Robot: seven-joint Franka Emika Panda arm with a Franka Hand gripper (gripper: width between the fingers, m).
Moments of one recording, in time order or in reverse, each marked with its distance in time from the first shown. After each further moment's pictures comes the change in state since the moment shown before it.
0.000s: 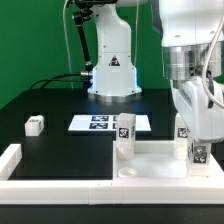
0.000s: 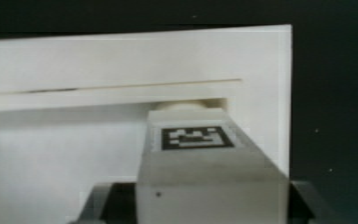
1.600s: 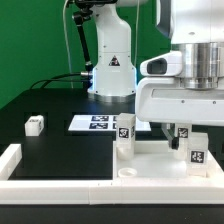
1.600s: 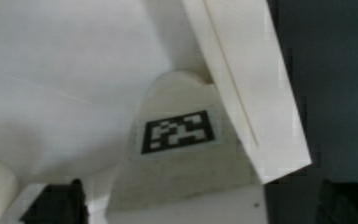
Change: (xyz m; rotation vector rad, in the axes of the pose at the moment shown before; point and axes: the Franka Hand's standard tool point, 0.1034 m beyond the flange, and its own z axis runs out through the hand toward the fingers) arm -0.003 -0.003 0.000 -0.007 0.075 -1.233
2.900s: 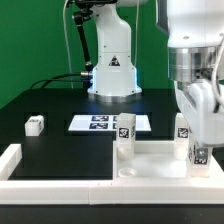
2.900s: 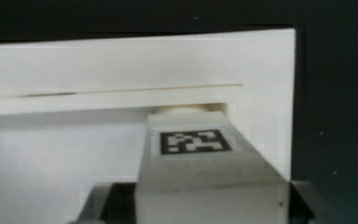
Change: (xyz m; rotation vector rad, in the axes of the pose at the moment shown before) arm -0.001 0.002 0.002 -0.035 -0.068 1.279
